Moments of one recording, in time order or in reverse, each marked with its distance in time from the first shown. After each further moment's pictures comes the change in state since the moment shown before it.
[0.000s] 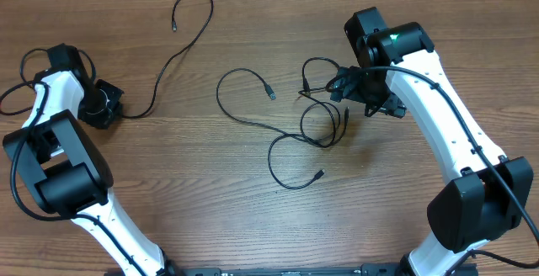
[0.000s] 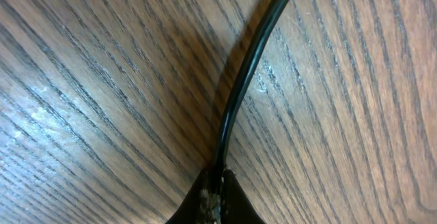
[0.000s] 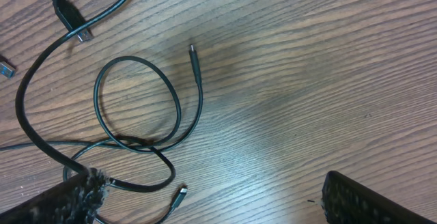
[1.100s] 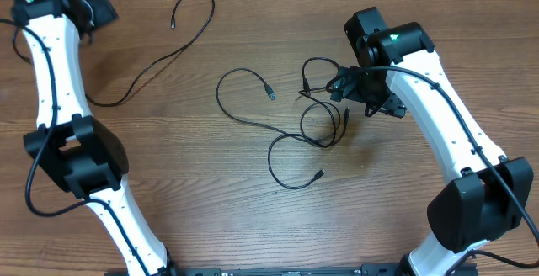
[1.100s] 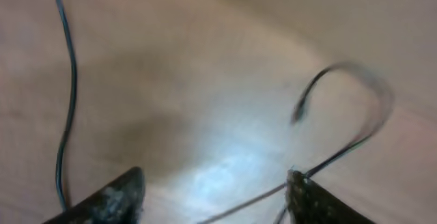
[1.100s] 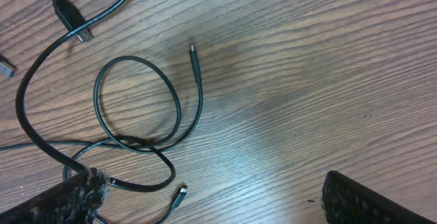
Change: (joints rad) left arm -0.127 0.101 0.730 -0.165 -0.031 0.387; right arm 0.000 0.000 0.000 0.000 0.000 0.000
